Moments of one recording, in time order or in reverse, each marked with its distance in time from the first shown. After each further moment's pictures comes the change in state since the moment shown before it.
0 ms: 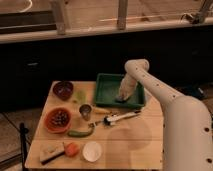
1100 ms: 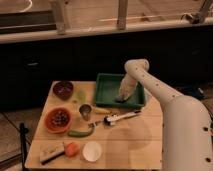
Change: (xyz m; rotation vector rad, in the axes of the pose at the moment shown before) arm 0.002 0.000 0.001 -0.004 0.004 -0.049
